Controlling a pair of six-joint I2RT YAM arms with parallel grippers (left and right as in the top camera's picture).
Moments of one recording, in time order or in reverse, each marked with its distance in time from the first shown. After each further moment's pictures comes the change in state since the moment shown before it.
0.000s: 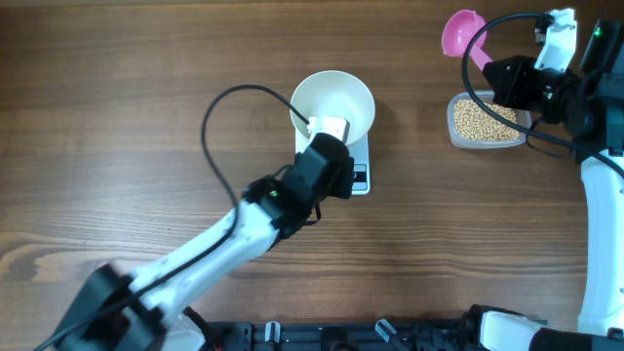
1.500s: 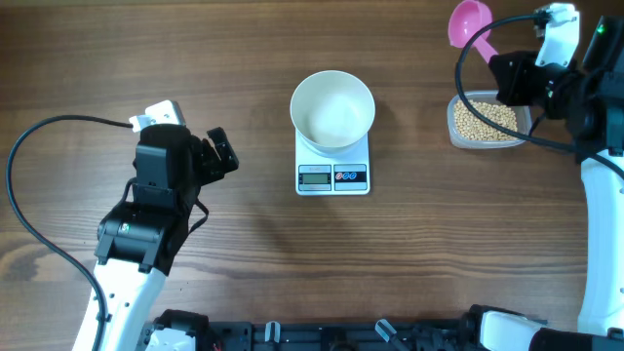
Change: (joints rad) left arm 0.570 -0.455 0.000 -0.462 -0.083 0.026; right arm 0.000 0.000 0.000 0.056 0.053 -0.133
